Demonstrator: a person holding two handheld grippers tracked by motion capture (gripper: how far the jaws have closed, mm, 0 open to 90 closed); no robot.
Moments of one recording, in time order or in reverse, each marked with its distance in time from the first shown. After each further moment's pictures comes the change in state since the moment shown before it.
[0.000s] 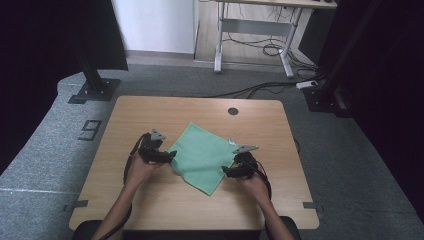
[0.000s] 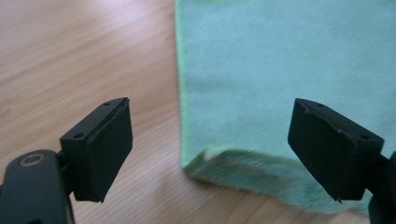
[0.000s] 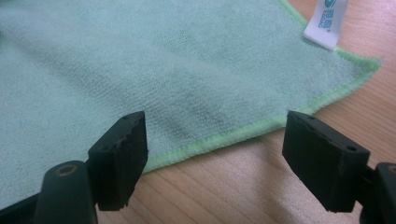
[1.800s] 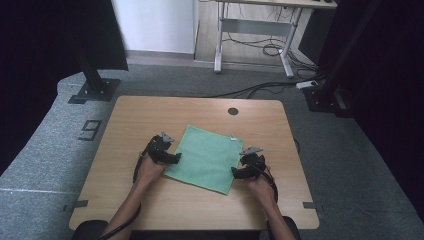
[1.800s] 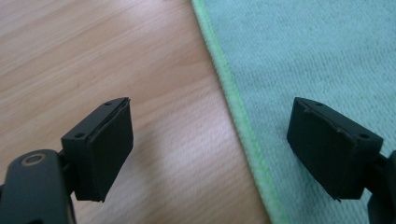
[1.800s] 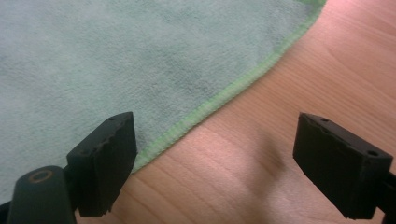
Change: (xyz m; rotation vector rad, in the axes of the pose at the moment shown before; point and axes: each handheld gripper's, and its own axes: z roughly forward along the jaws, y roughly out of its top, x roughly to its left) left arm -0.007 -0.005 0.046 0.070 0.048 0.019; right arm -0.018 -0.014 -0.006 0.057 -0.168 -0.036
